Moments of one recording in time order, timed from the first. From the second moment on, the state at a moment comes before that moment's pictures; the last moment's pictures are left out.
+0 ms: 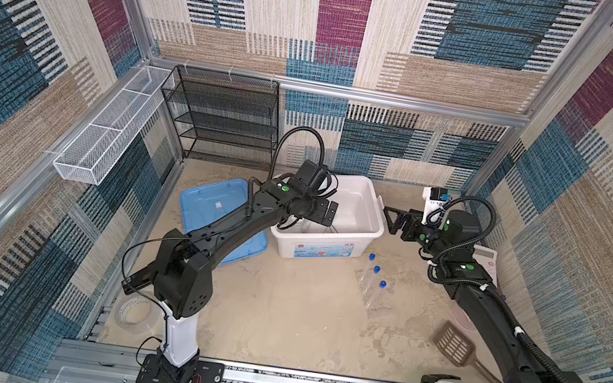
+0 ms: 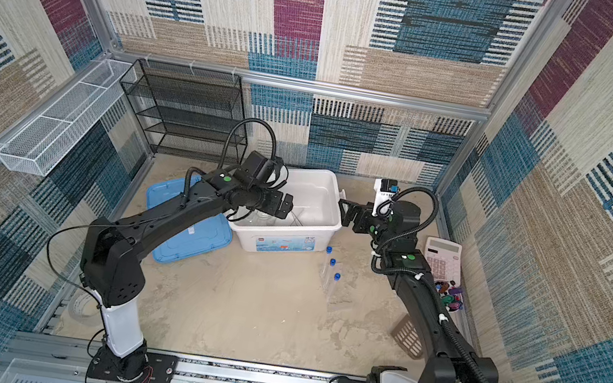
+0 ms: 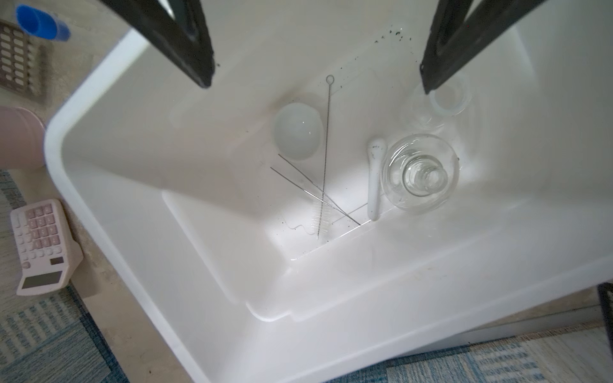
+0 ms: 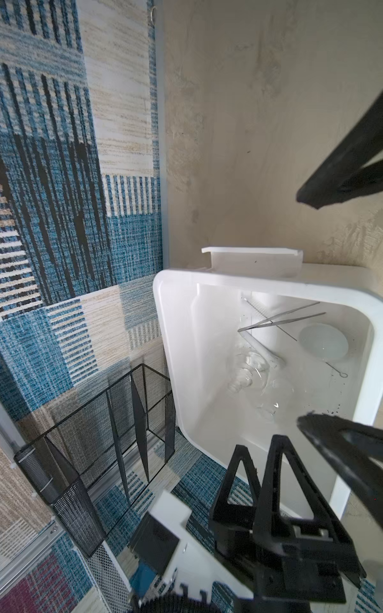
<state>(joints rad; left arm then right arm) -0.60 1.80 1.69 -0.70 -0.05 -0.26 0.12 1.25 0.91 0.04 -0.38 0.28</state>
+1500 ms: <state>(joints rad) 0.25 1.73 1.20 -0.70 -0.11 -0.38 0.12 1.30 0.87 0.16 -0.51 0.37</state>
